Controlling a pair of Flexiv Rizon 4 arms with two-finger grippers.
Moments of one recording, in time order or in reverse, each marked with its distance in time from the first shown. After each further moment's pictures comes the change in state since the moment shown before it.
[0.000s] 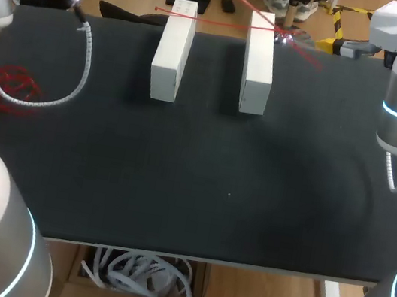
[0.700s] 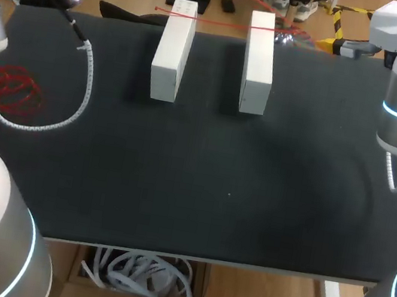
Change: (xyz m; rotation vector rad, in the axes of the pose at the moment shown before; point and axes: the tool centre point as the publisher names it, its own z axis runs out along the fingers) left arm 0.022 -0.005 0.013 0.018 -0.168 0.012; right arm 0.000 0.000 0.000 0.000 0.000 0.000
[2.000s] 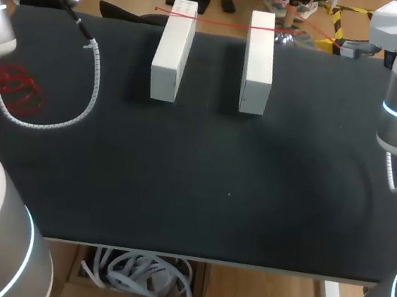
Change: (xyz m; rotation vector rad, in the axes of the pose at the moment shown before) left arm 0.001 -0.018 0.013 0.081 0.026 0.019; right arm 0.000 0.000 0.000 0.000 0.000 0.000
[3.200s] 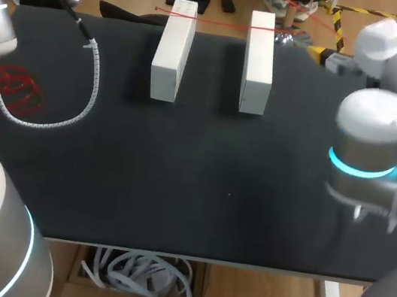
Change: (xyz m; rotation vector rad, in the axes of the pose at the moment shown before) left arm -0.001 0.001 0.000 0.001 0.005 -0.001; right arm 0.074 0.035 -0.079 -0.071 -0.310 -0.007
